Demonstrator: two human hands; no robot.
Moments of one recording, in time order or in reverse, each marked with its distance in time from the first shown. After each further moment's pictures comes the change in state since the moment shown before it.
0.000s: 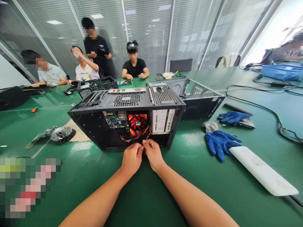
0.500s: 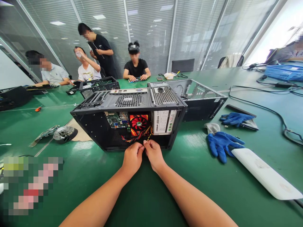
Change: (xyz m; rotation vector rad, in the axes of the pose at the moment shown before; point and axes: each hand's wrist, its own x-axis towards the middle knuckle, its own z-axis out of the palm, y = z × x) left_hand 0.001 0.000 -0.001 -0.055 0.020 -0.031; right_hand -0.001 -0.001 0.002 -0.043 0.020 0.008
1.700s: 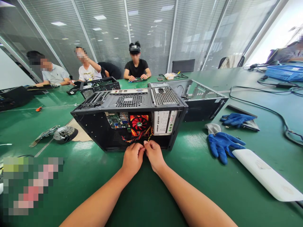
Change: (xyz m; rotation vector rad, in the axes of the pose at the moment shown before) left_hand -0.002 0.003 -0.003 0.150 0.008 0.062; right_hand 0.000 0.000 0.001 -0.013 0.014 -0.010
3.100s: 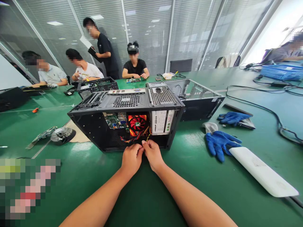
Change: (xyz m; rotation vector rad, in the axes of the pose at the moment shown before) left_hand 0.001 0.001 0.001 0.006 -0.034 -0.005; right_hand 0.002 0.004 -0.004 0.008 -0.018 0.001
